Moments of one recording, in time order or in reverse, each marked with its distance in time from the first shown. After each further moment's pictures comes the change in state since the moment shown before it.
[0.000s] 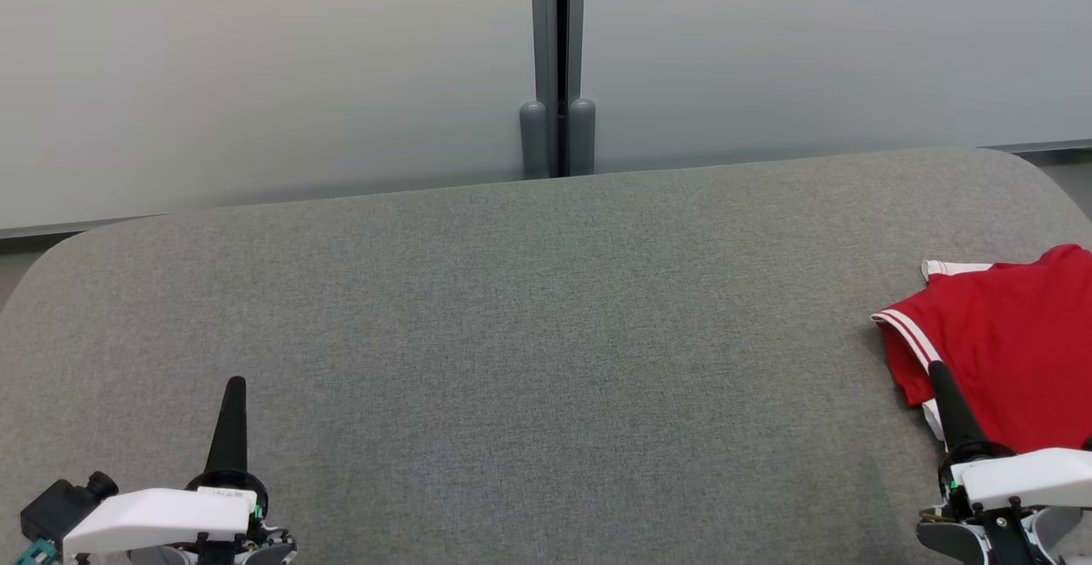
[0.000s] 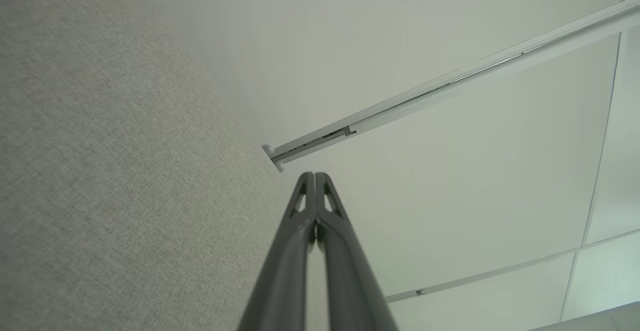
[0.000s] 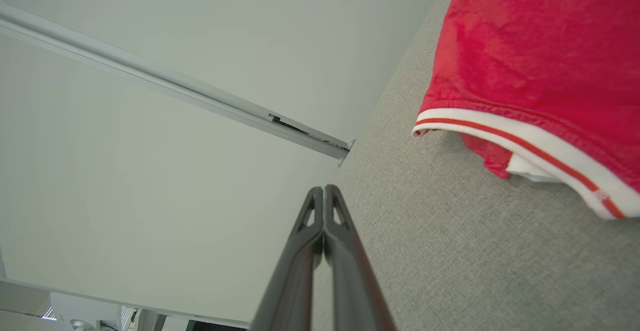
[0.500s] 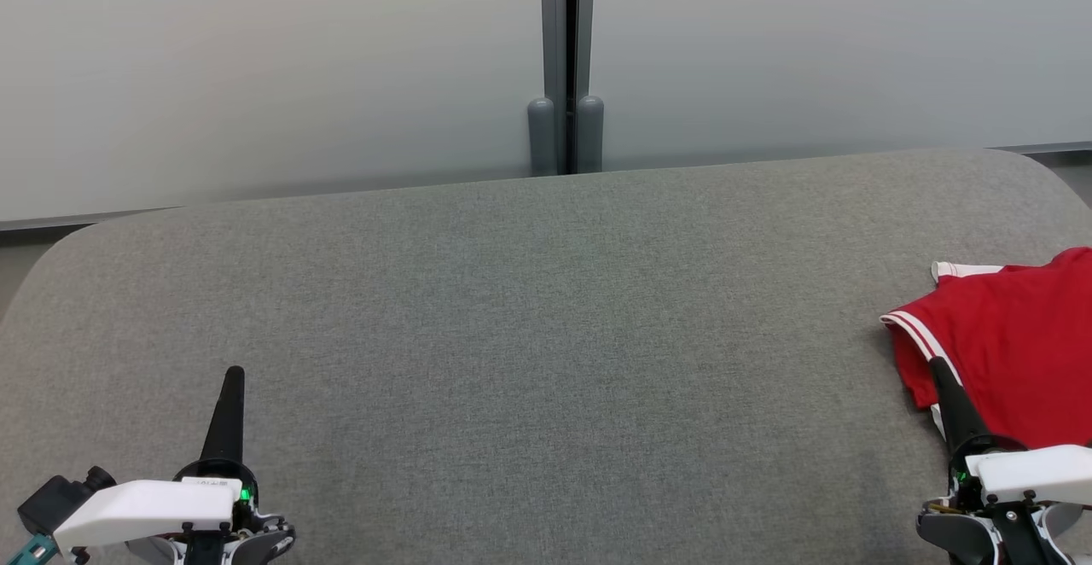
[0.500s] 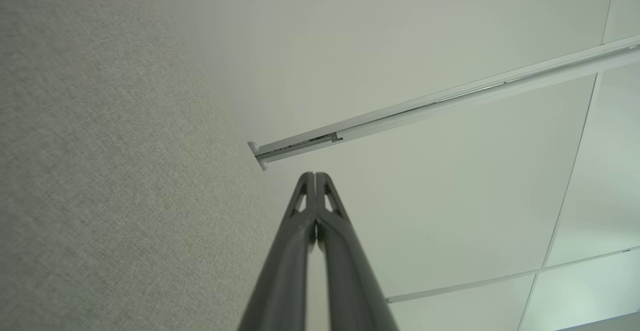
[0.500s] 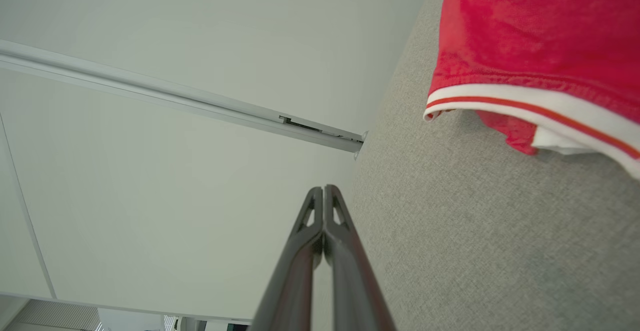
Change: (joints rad) left arm -0.027 0.002 0.010 0.012 -0.127 -0.006 0.035; right arm -0.010 0.017 -0.030 0.003 0.115 0.000 0.039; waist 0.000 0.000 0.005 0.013
